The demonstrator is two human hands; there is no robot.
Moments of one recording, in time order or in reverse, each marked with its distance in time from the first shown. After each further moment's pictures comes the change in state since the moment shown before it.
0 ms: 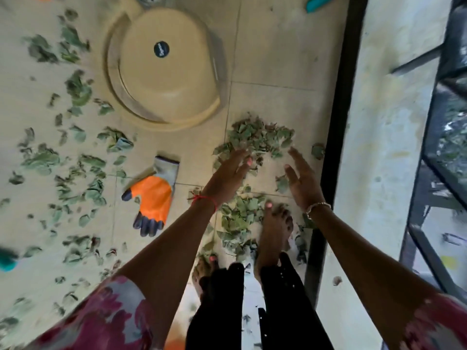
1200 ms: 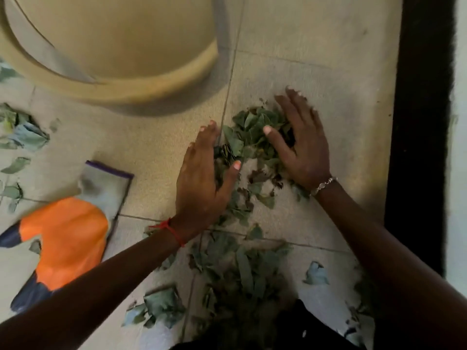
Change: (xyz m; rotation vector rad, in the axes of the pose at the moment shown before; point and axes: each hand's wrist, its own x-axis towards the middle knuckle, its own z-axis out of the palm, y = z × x) left_hand 0.105 -0.144 0.024 0.368 0.682 0.452; right_hand 0.154 0.050 0.083 -0.384 0.269 -0.518
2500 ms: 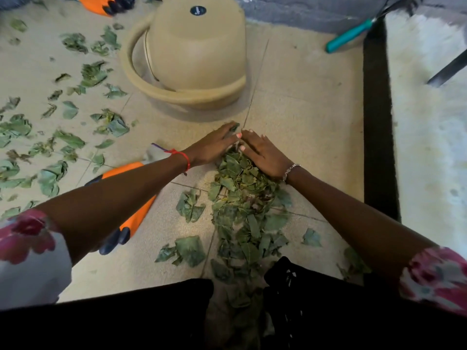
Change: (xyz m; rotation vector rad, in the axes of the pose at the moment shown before) left_hand 0.034 -0.003 -0.065 -0.221 -0.525 -0.136; right_hand -0.018 -0.057 0.016 0.093 -0.469 -0.227
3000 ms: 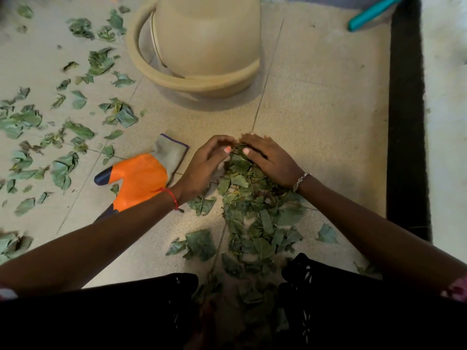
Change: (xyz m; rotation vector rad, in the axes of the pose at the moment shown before) left_hand -0.064 -0.030 0.025 -0.480 0.221 0.137; right_hand -0.016 -0.011 0.024 0.073 0.093 -0.100
